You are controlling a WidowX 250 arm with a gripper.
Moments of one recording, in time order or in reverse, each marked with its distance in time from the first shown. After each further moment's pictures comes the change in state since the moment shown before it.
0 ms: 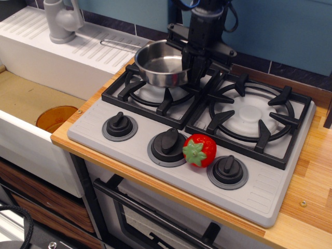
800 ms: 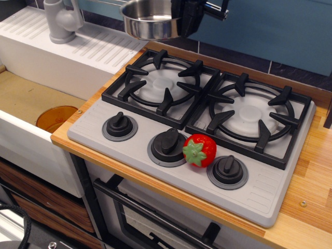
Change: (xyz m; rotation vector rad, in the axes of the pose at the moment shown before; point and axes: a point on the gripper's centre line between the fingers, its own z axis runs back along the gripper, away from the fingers) arm -0.005 0.015 0.071 -0.005 0.055 -0.023
